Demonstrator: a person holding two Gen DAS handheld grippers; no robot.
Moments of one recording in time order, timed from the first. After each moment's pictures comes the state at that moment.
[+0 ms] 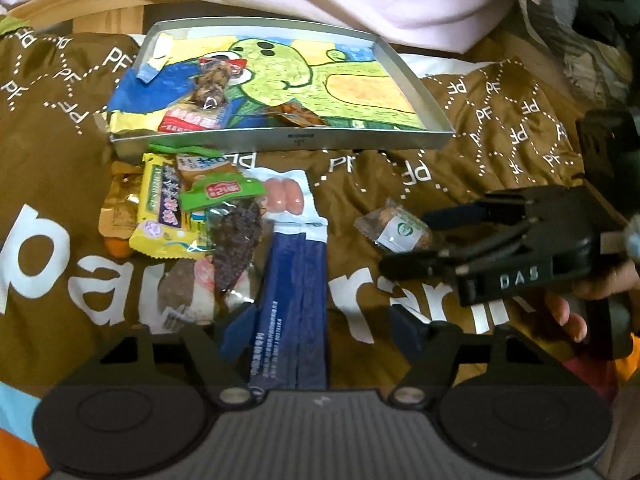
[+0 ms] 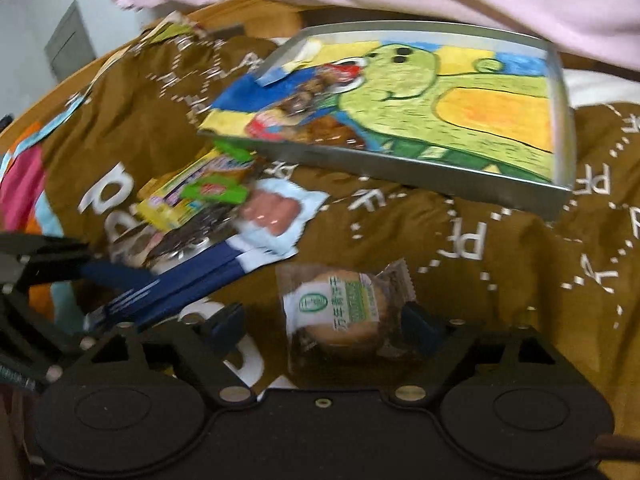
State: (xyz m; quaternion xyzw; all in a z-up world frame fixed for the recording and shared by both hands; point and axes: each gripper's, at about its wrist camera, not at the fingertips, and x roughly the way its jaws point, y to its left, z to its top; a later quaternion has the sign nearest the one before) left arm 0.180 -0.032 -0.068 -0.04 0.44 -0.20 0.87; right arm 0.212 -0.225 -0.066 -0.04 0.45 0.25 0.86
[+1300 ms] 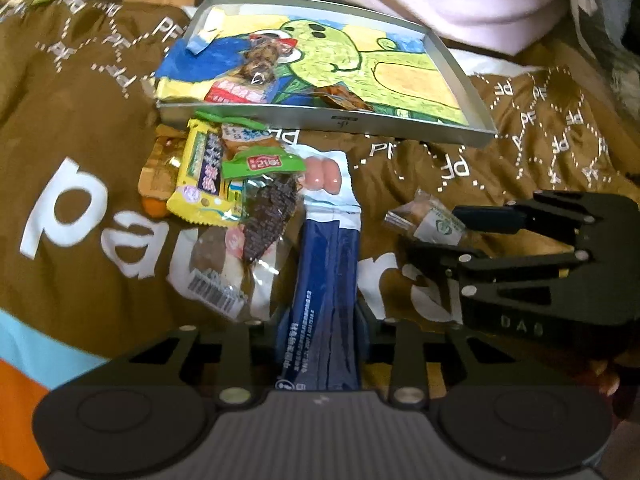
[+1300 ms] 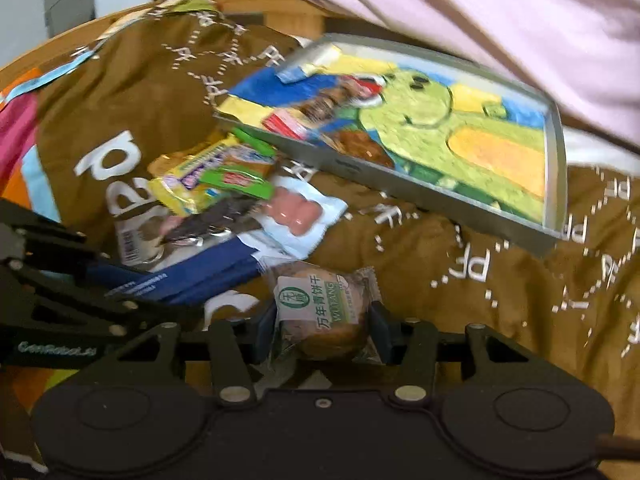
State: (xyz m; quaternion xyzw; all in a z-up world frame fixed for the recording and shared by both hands) left arm 0.174 -0.030 -0.066 -0.07 0.48 -0.13 0.87; right arm 0.177 -0.179 -0.045 -0.14 0.41 0.20 0.88
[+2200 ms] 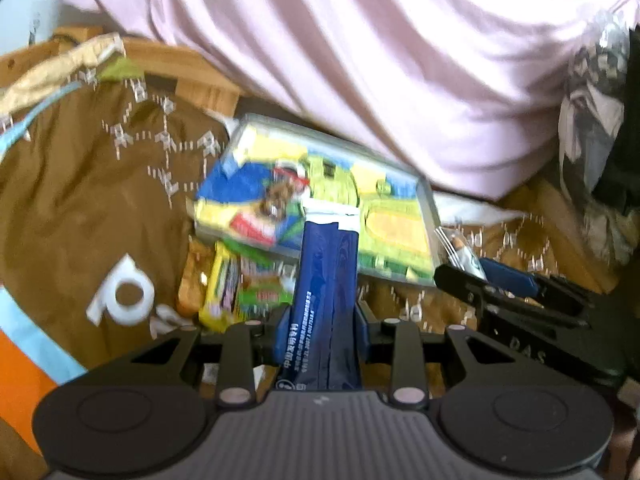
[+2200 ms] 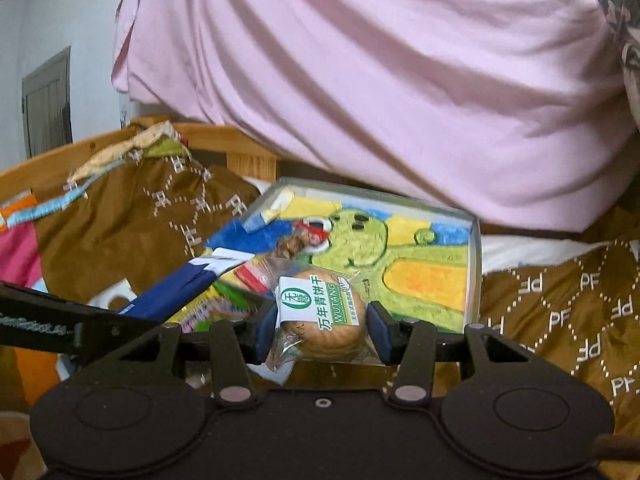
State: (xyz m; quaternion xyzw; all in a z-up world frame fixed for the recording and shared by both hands) left arm 0.151 0.000 0.031 -0.17 0.34 -0.09 0.92; right arm 0.149 -0.187 0.054 -0.08 0.26 0.15 0.95
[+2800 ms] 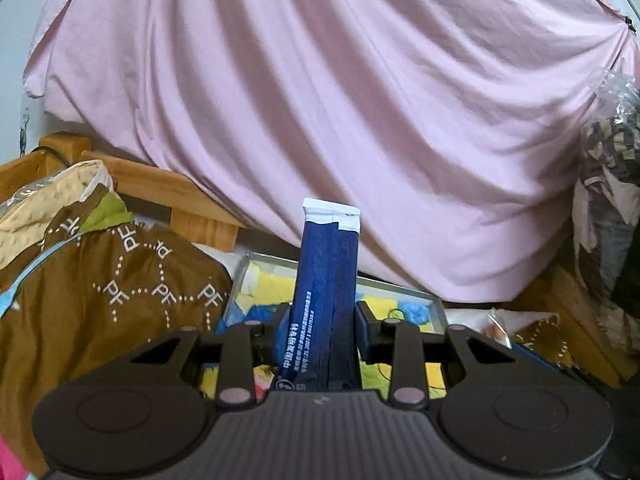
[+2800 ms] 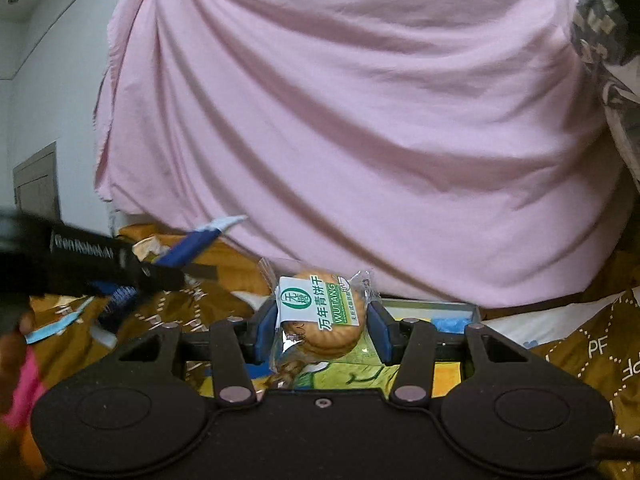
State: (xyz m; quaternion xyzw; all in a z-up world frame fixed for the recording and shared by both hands) left arm 0.239 0.020 0.097 -0.15 0.24 -0.07 0.96; right arm 0.199 -0.200 0.084 0.00 0.15 0.13 0.98
